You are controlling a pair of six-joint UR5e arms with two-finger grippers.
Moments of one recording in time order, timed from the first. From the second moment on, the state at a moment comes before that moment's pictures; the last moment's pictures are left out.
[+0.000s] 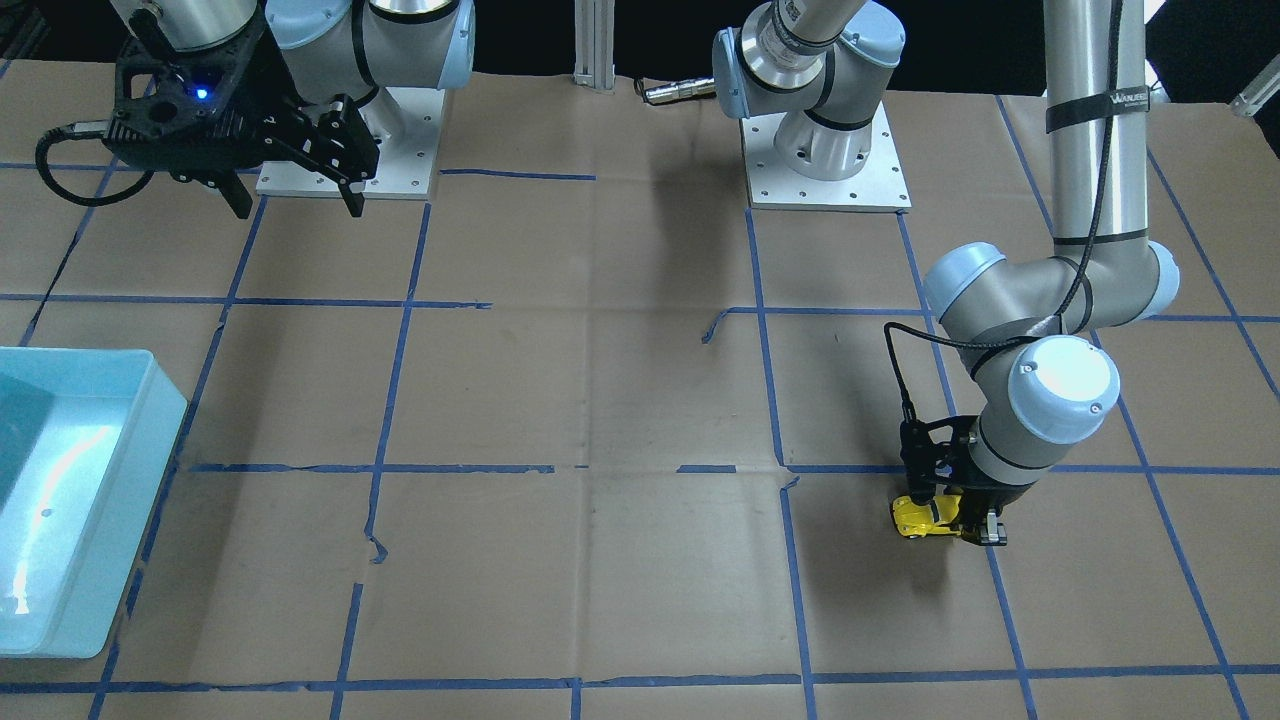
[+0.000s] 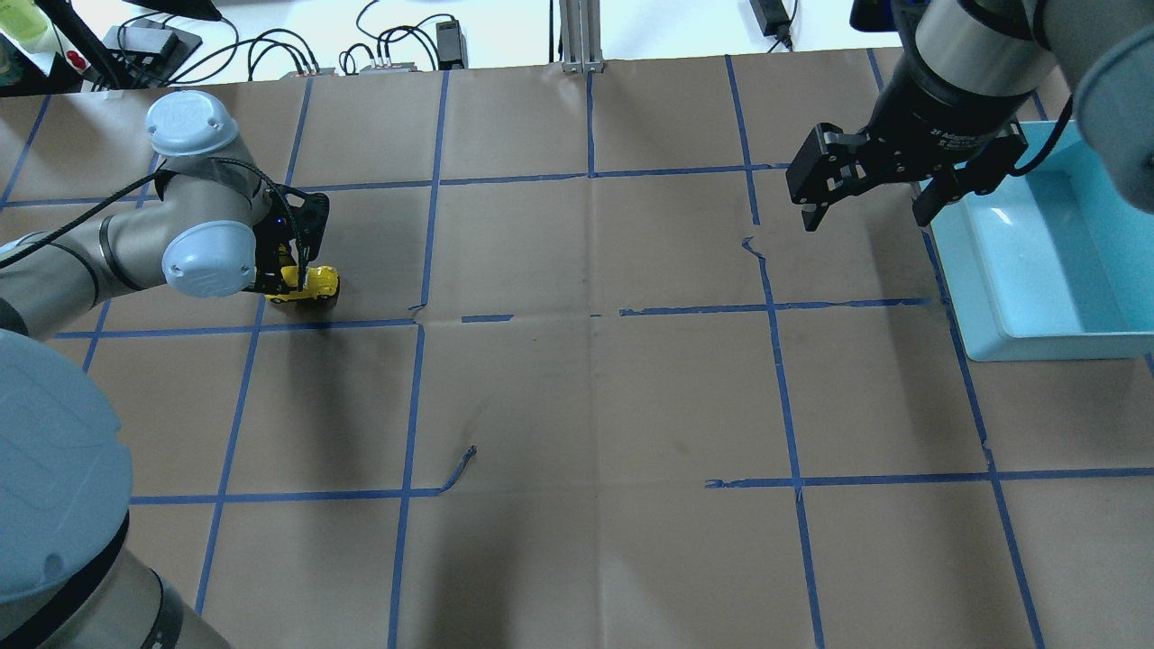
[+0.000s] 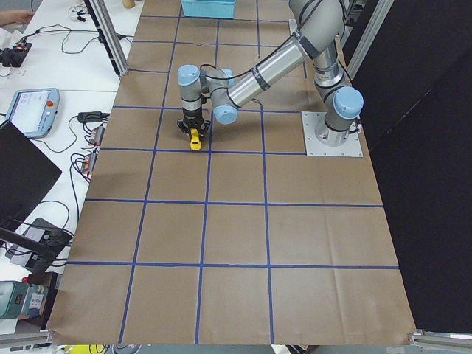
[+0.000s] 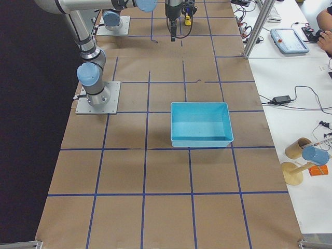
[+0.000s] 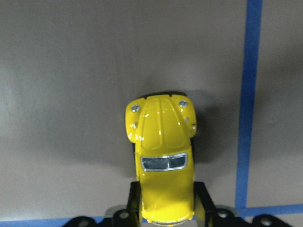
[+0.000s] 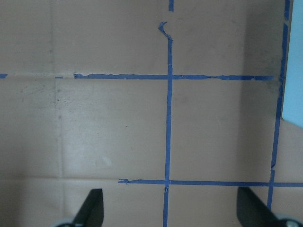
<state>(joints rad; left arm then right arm) -1.33 -2.06 -1.78 -0.83 1.74 1.87 1.57 -1.65 1.60 -1.54 -1.54 -0.02</state>
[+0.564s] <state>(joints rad) -1.33 -2.02 -1.71 -0.89 1.73 1.86 1.57 -1.65 1.60 -1.54 -1.54 -0.02</state>
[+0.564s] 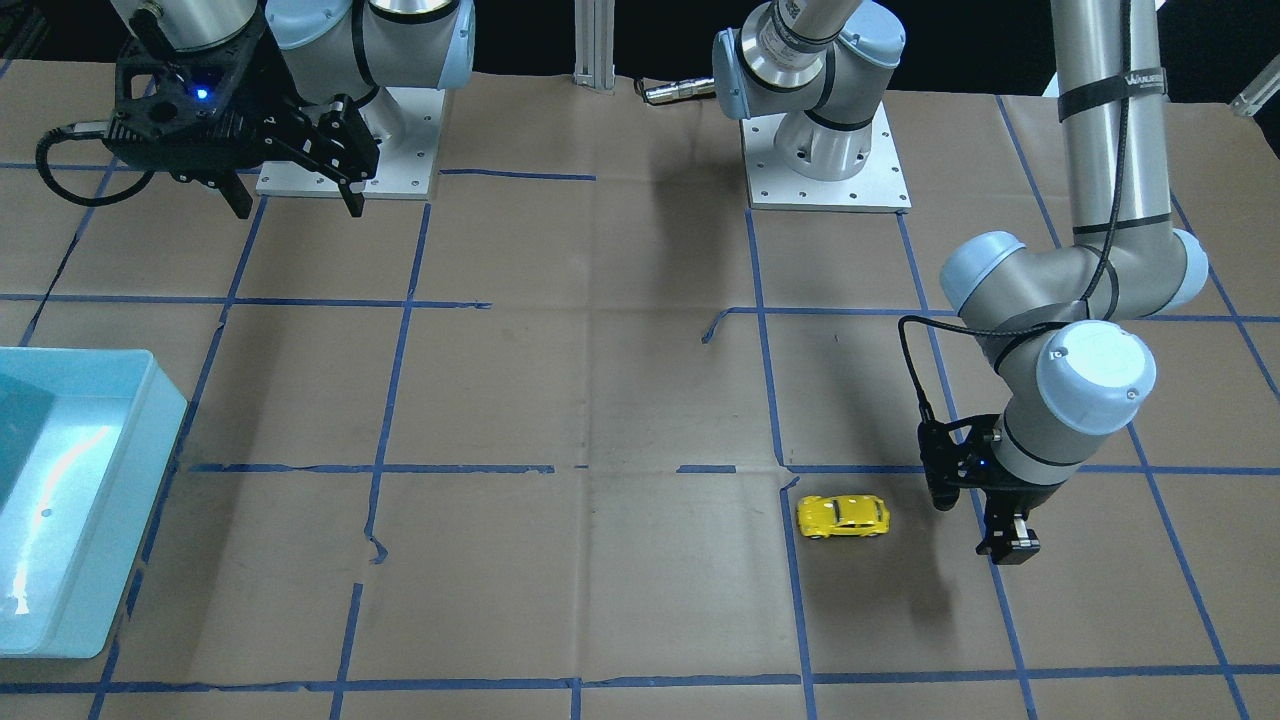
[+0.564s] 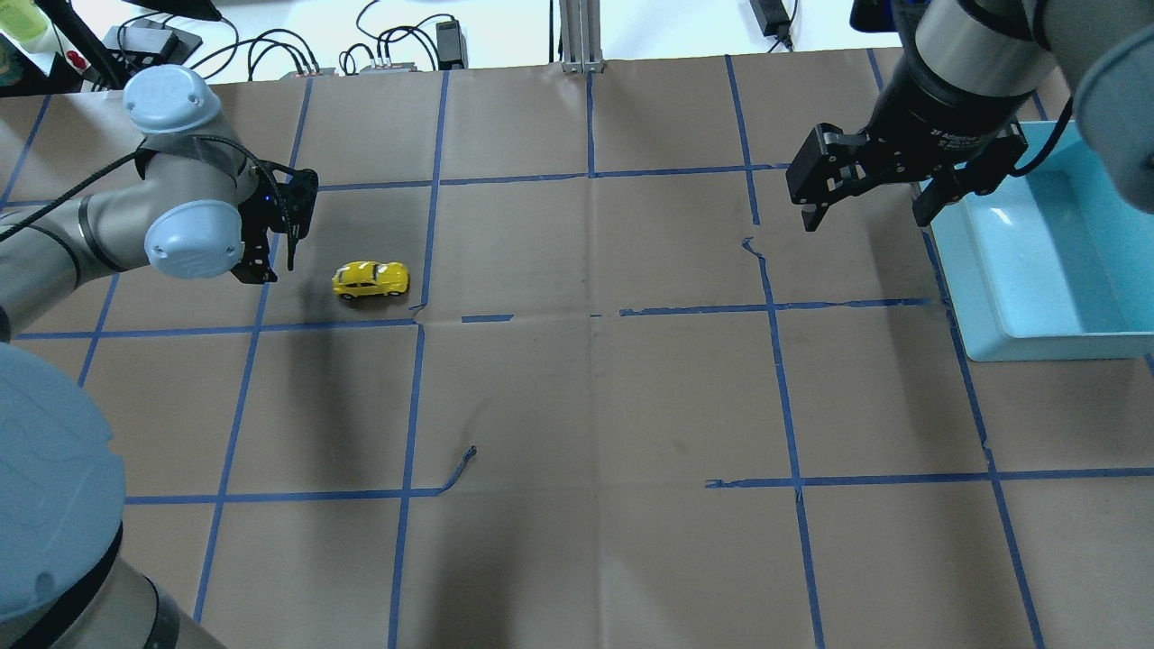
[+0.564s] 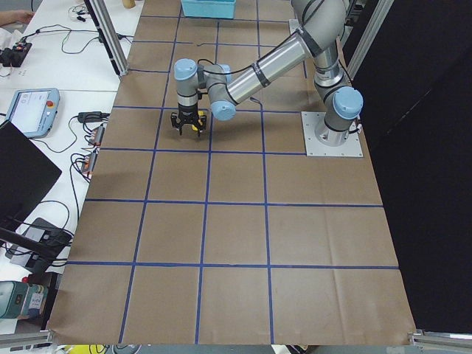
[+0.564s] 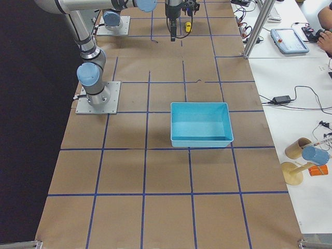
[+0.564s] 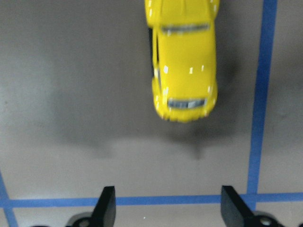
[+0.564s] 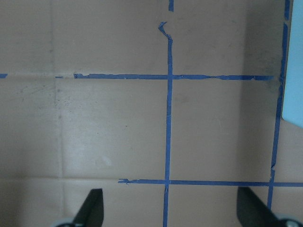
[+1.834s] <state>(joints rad) -1.42 -1.83 -1.60 -1.26 1.63 1.43 1.57 -1.65 1.60 -1.53 -1.55 -0.03</state>
